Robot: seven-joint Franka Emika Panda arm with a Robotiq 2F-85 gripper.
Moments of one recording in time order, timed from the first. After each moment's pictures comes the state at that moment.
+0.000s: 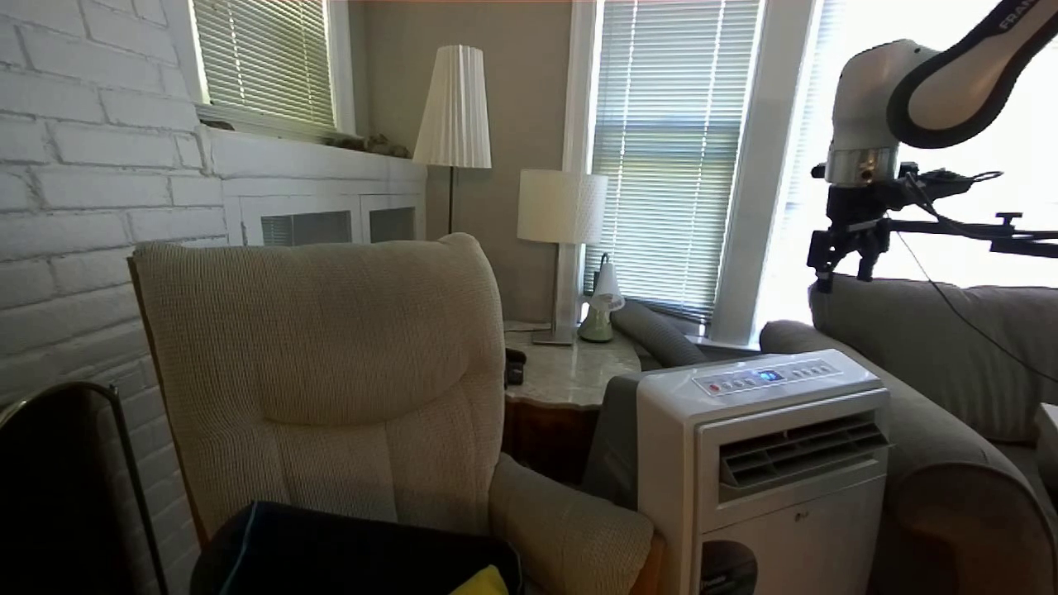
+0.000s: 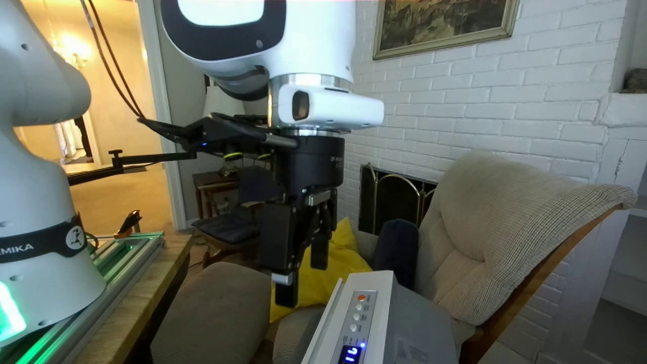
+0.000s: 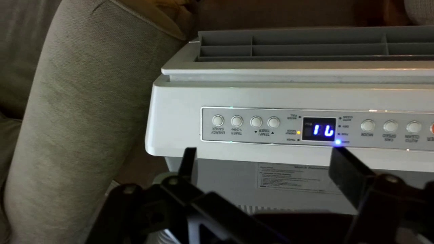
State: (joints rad) arm -0.21 -0.07 -0.17 -2.59 -0.34 2.52 0.42
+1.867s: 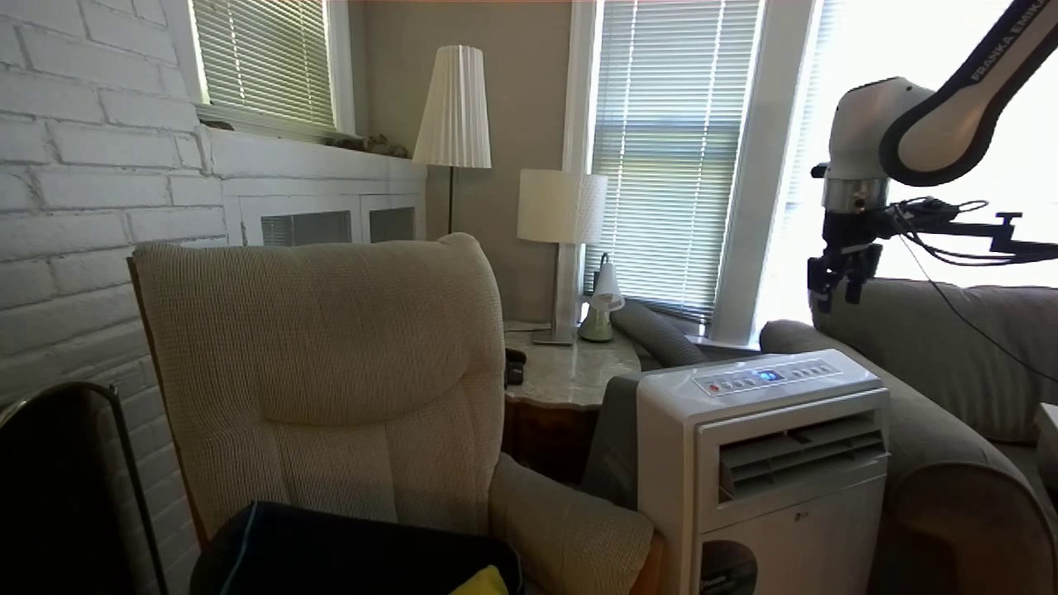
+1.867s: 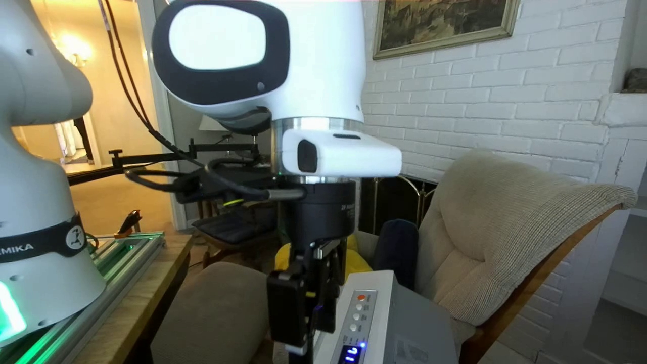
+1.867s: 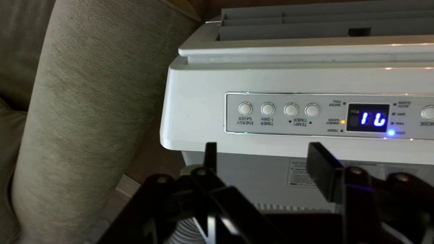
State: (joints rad) arm -0.25 0.07 -0.22 -2.55 -0.42 2.66 0.43
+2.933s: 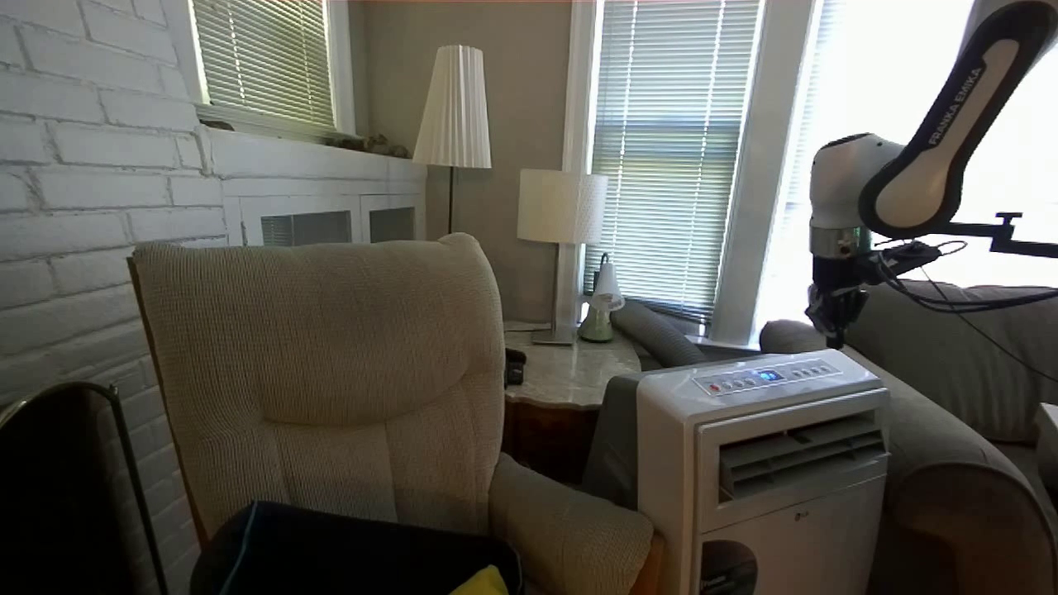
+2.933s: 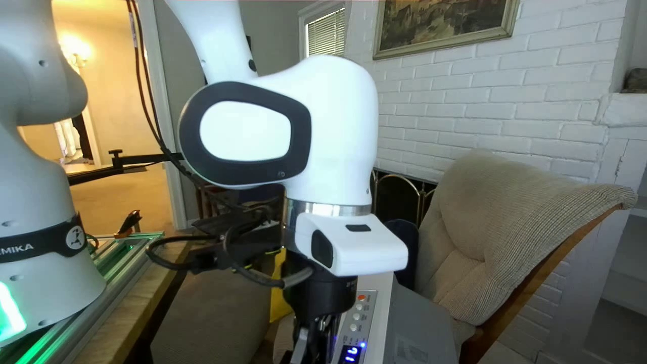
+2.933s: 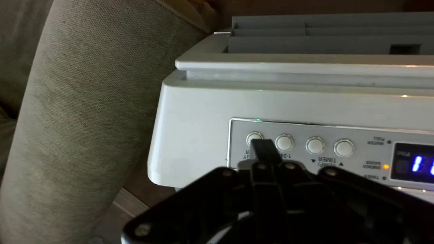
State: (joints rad) arm -0.12 0.30 -0.34 -2.49 -0.42 2.75 0.43
